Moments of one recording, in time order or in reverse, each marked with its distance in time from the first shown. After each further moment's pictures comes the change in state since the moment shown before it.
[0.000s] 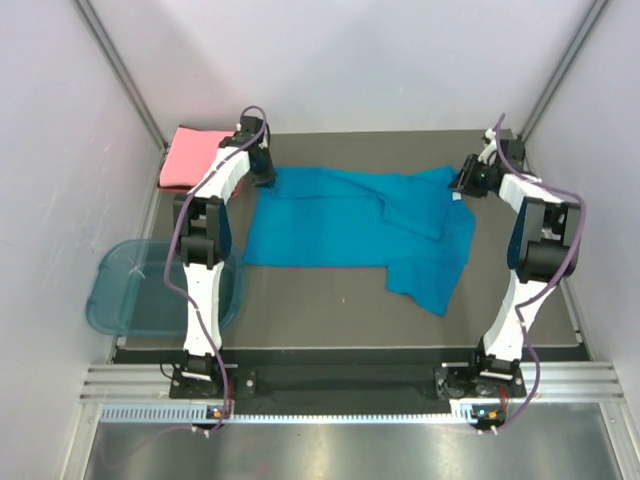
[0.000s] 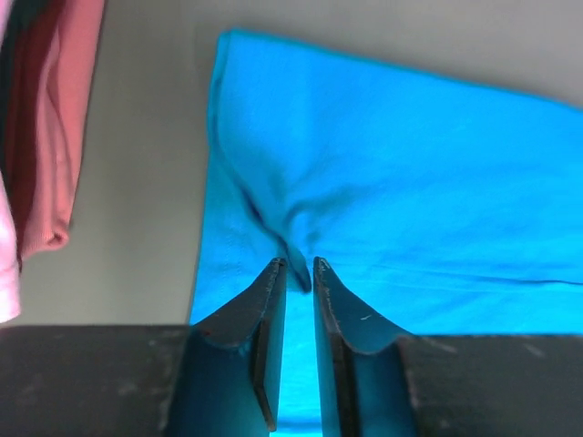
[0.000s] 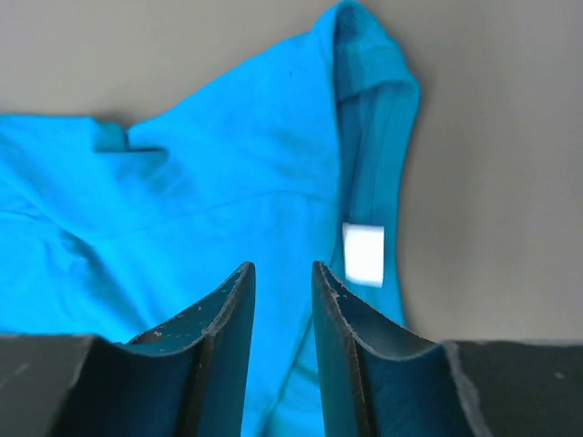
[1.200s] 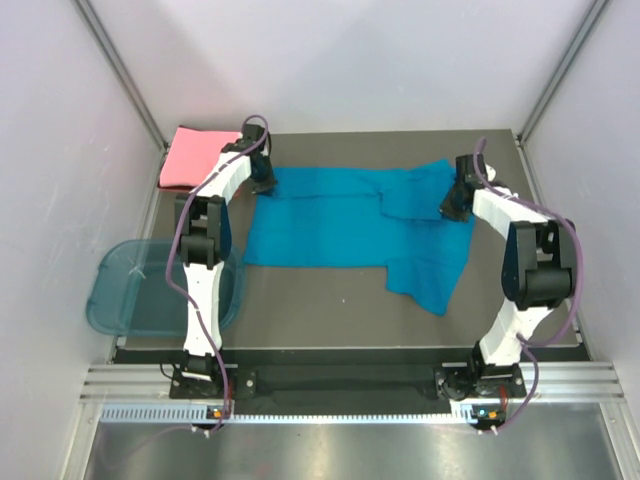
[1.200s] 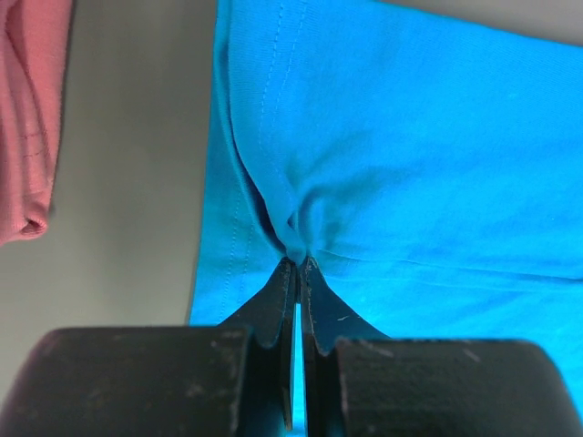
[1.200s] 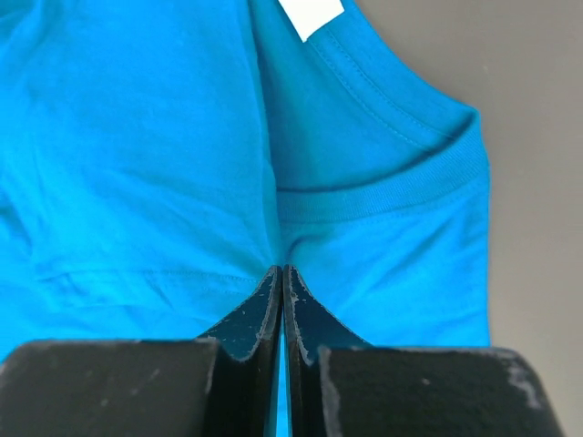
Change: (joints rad) left arm 0.000 0.000 -0.068 0.021 0.000 -0.006; right arm 0.221 -0.211 -0.213 -0.190 0.544 0.377
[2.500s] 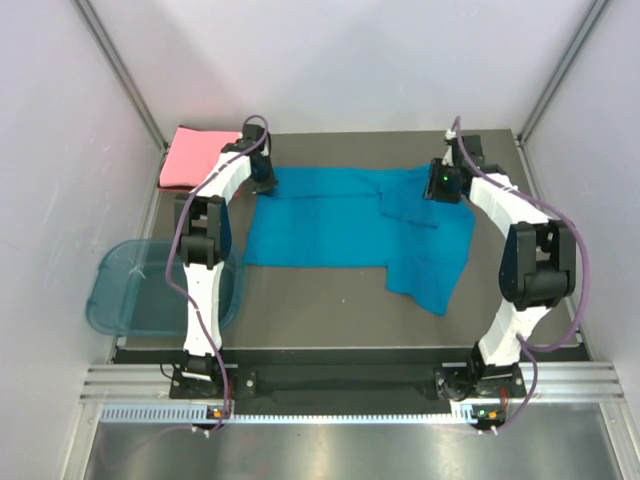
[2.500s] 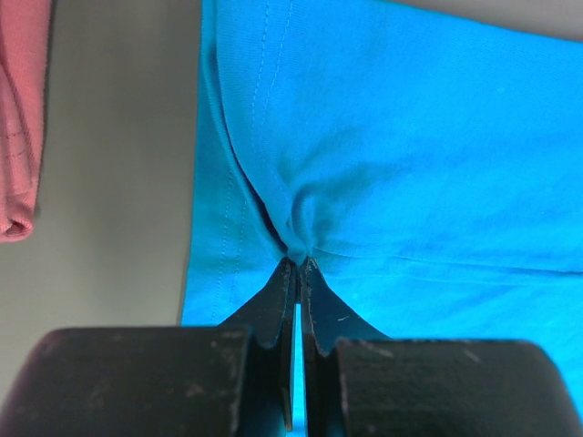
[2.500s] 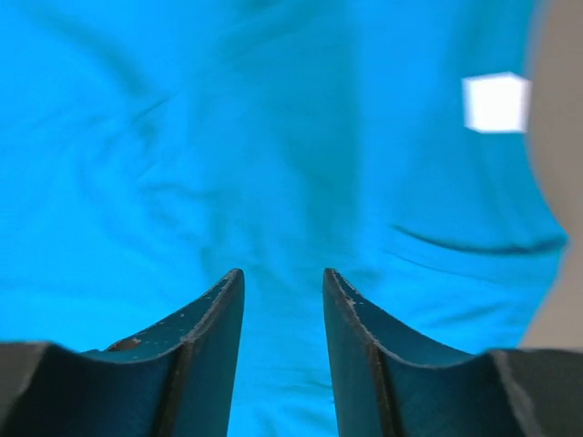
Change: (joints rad) left arm 0.000 0.000 0.000 0.000 0.023 -0.002; right arm 0.059 -0.006 0.161 -0.064 -0.241 -0.370
